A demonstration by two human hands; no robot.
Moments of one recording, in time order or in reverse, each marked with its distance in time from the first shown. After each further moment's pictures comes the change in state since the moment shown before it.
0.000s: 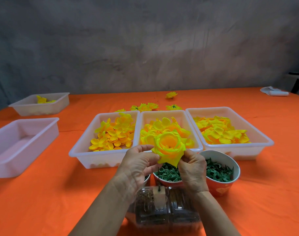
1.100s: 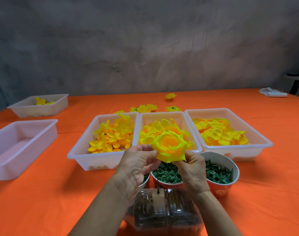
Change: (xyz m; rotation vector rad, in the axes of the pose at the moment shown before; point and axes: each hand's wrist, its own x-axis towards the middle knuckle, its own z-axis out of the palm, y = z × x) left_hand 0.004 0.005 0.004 -0.017 0.011 0.007; right_hand 0.002 -0.006 -0.003 0.142 -0.085 0.037
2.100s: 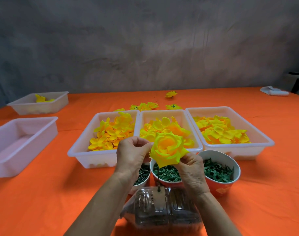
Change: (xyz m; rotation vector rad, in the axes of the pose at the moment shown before) left_hand 0.011 -0.002 -0.011 0.295 0.161 0.376; right_hand -0.005 0.000 0.005 0.106 -0.055 0.062
